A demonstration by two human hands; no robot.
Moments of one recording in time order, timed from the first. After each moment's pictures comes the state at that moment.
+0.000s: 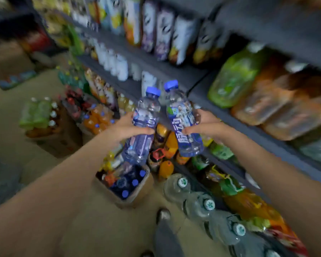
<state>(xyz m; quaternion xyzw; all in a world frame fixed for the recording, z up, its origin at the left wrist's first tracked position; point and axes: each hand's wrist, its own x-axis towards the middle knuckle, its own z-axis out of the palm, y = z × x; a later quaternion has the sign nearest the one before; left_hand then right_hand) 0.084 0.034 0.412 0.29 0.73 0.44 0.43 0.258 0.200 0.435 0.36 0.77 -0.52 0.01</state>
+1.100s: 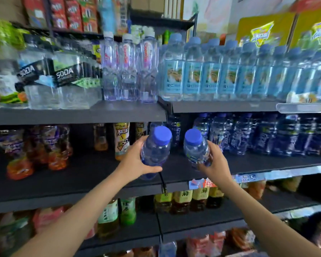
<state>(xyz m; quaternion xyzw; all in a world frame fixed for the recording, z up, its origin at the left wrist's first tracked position) 0.847 0.301 0.700 0.76 0.39 0.45 0.27 1.092 0.274 0.679 0.57 0.64 -0.10 -0.51</state>
